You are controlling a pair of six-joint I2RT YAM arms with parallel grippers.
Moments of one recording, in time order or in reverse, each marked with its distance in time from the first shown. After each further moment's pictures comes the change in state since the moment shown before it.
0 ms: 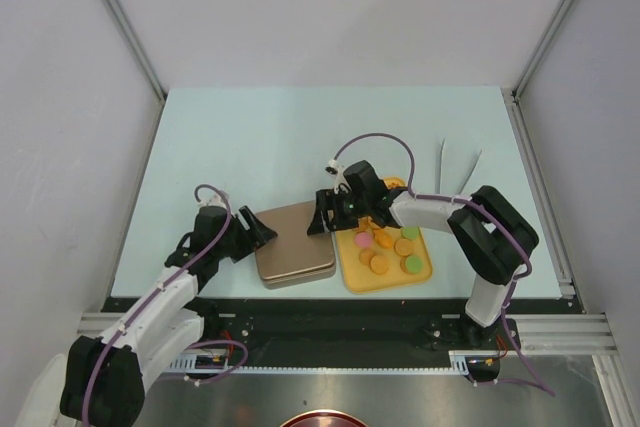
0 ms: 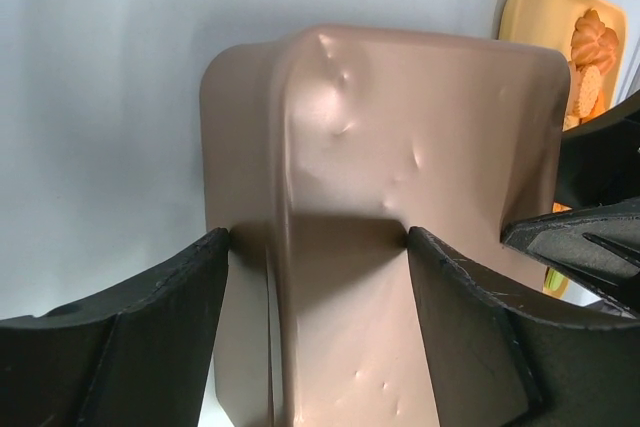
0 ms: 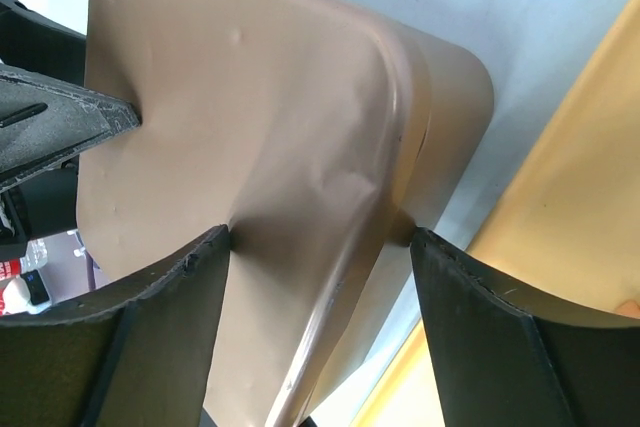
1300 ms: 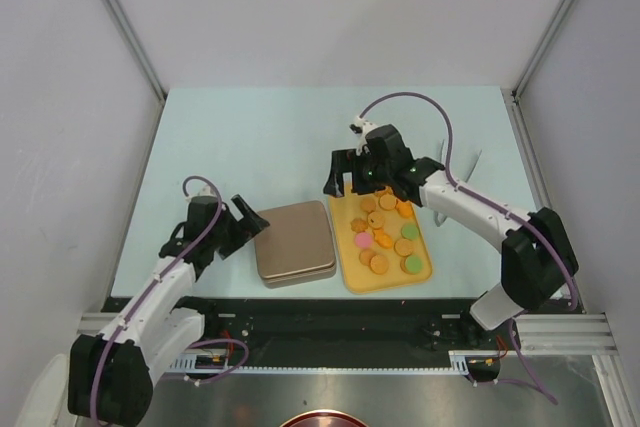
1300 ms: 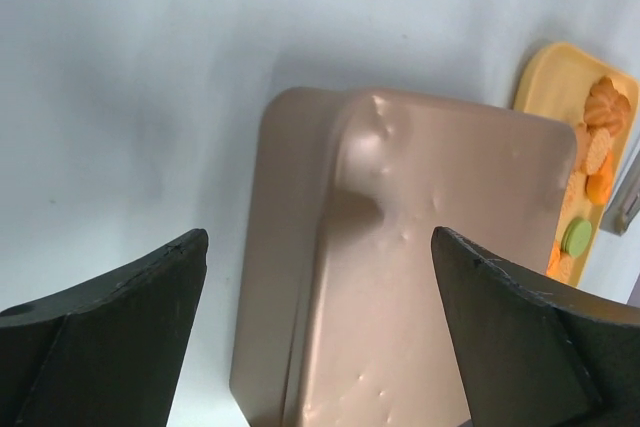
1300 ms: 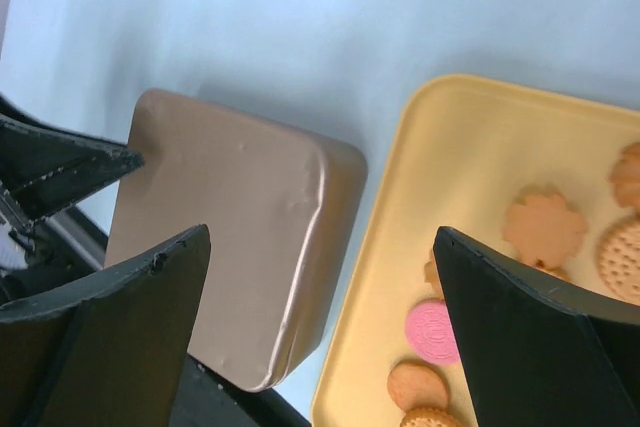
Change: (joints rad) left arm 0.076 0.041 0.108 -0.126 -0.050 0.011; right arm -0.098 -0.216 0.191 -0.324 0.228 -0.108
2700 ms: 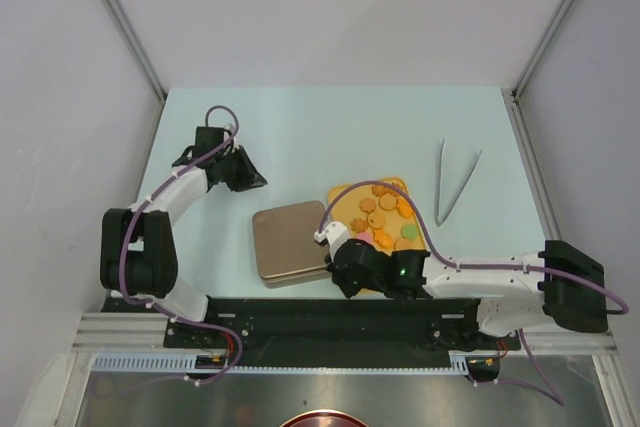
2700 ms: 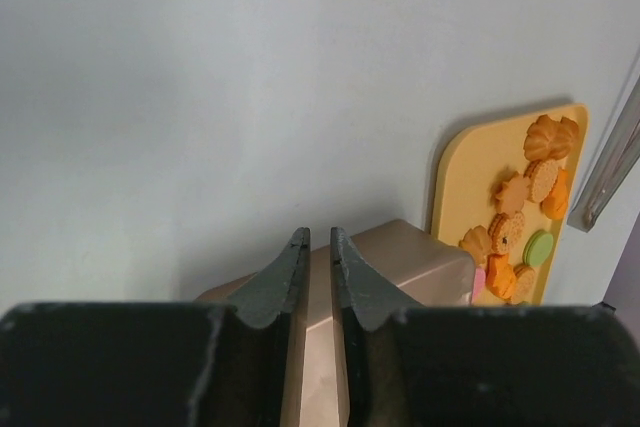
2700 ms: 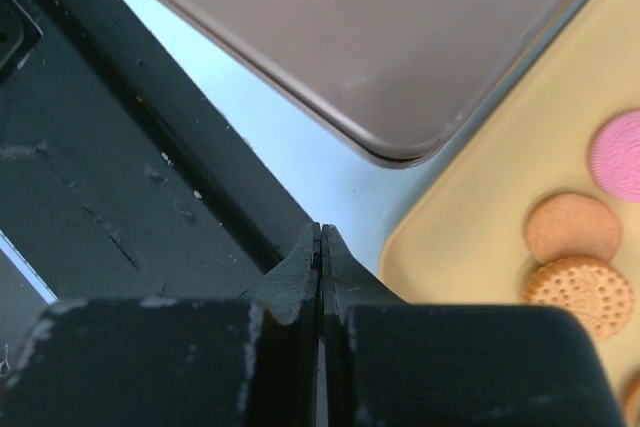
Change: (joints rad) left arm 0.120 0.701 0.600 -0.025 0.240 0.271; right arm 0.648 -0.265 -0.410 0.035 0.442 -0.015
